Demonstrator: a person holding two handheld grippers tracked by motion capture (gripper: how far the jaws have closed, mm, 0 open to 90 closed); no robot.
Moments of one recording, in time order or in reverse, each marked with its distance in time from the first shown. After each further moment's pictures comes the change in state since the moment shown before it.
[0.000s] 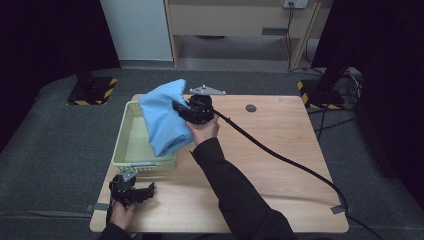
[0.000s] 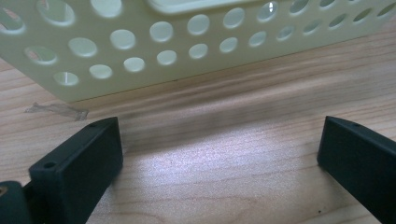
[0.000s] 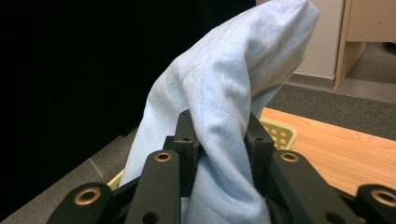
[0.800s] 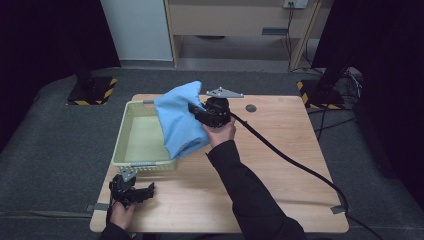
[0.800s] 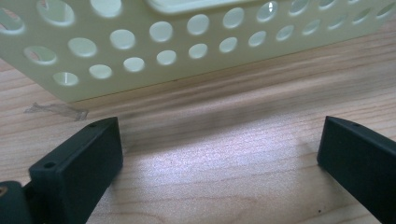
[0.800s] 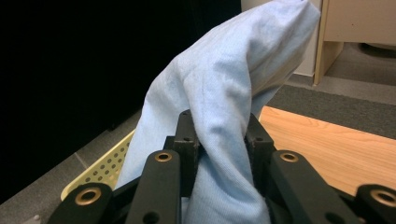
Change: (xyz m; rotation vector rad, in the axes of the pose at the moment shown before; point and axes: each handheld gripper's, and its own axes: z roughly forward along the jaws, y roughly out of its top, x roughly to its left) left arm 0.000 0.000 0.000 -0.001 -0.001 0.001; right arm -0.020 -0.001 -0.040 0.015 -0.049 -0.020
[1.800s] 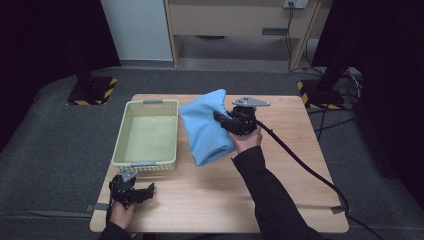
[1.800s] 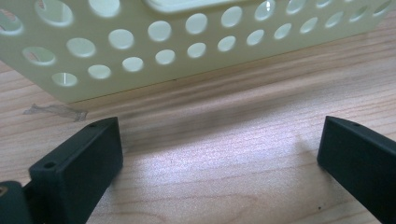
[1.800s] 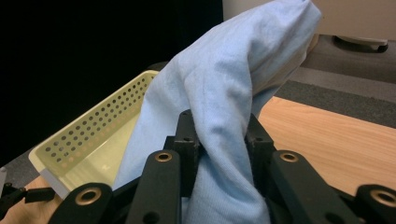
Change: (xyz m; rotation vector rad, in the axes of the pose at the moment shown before) left arm 0.001 0.000 0.000 0.000 -0.008 0.007; right arm -0.044 -0.021 -0.051 0.044 -0.062 -0.041
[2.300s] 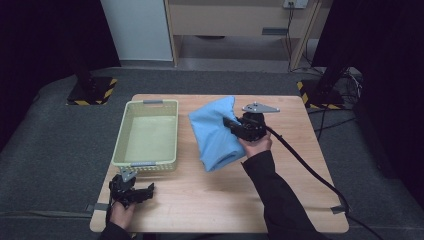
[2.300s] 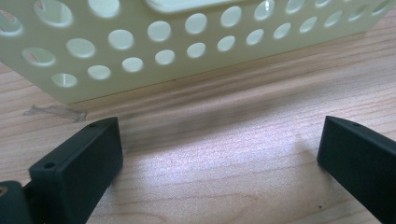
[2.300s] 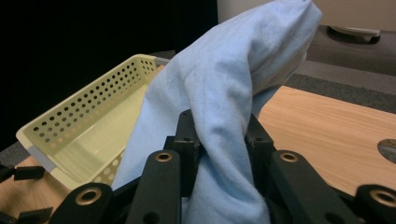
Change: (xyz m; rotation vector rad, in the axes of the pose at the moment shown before) left arm 0.001 0.000 0.000 0.000 -0.005 0.007; right arm -0.018 -0.018 -0.016 0.032 -0.018 -0.008
